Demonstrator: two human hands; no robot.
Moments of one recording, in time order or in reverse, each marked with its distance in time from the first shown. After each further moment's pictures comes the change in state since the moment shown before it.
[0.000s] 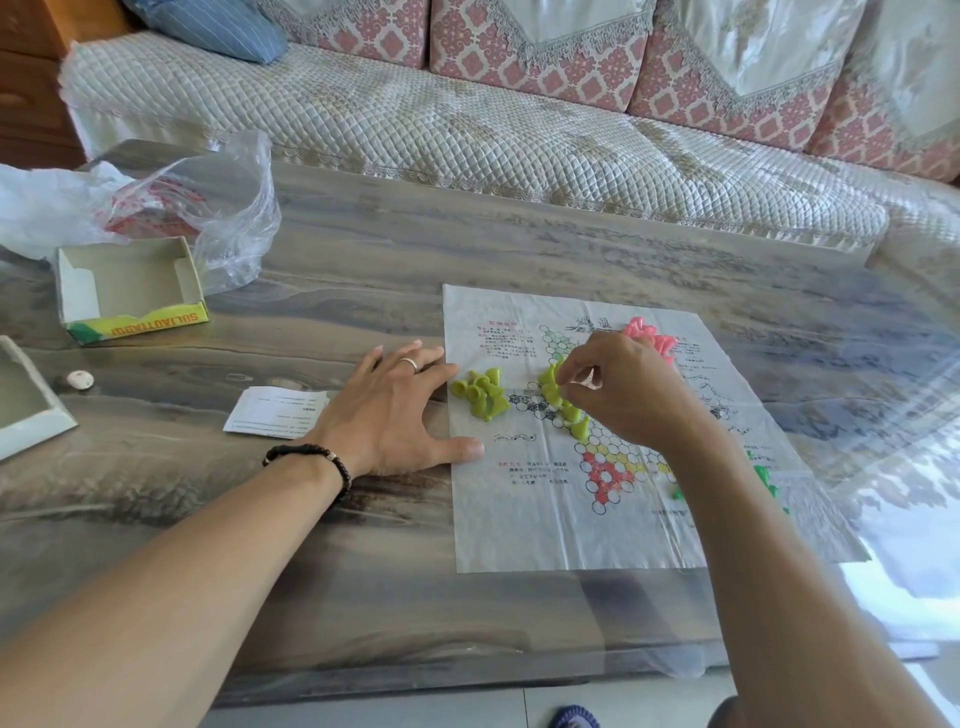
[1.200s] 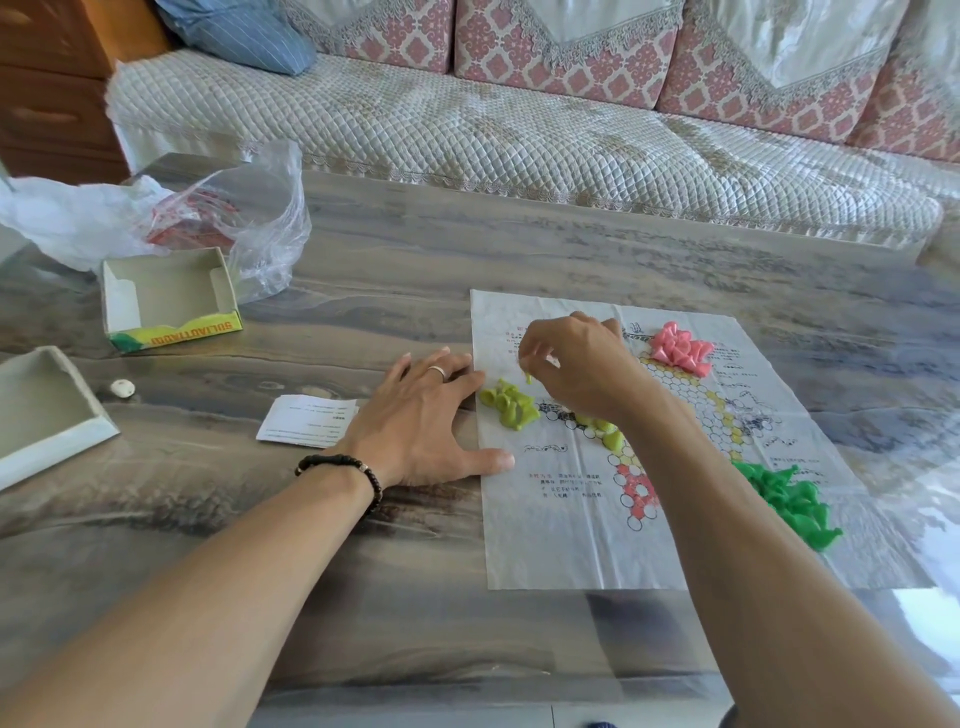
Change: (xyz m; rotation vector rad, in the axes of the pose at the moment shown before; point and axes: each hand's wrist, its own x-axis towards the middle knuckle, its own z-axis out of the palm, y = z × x) left_hand 0.000 0.002 -0.001 0.017 -0.007 -0.007; right_hand 0.051 -0.030 0.032 -0.058 -0.034 -0.077
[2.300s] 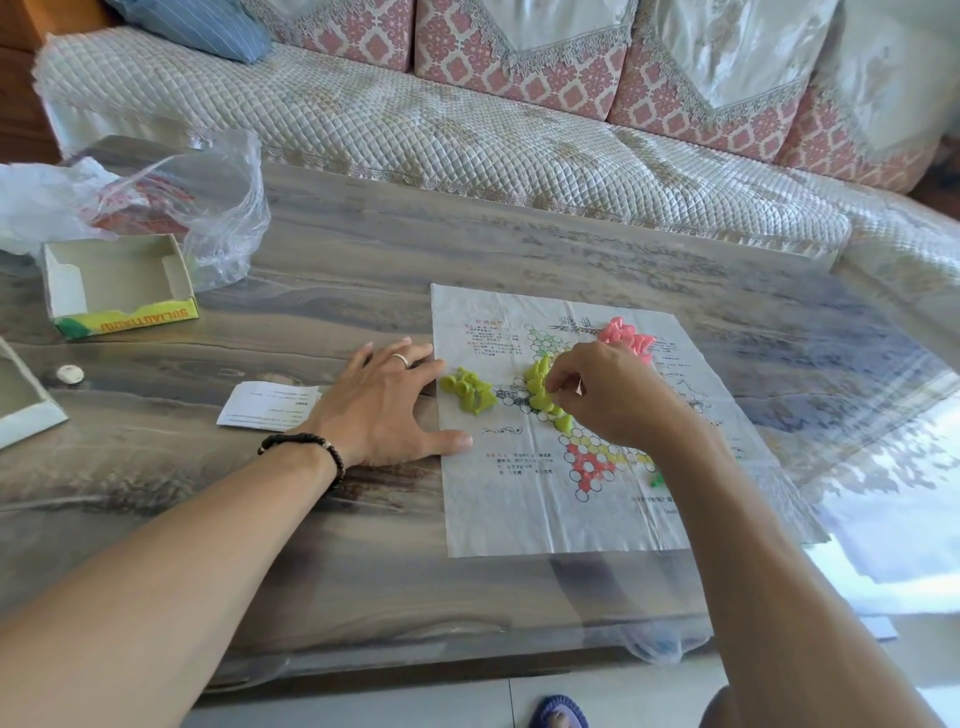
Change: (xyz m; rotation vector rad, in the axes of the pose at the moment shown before) left_hand -0.001 -0.001 -0.001 0.000 -0.009 0.014; right_hand -0.064 0.015 -0.034 -0.013 -0.059 0.096
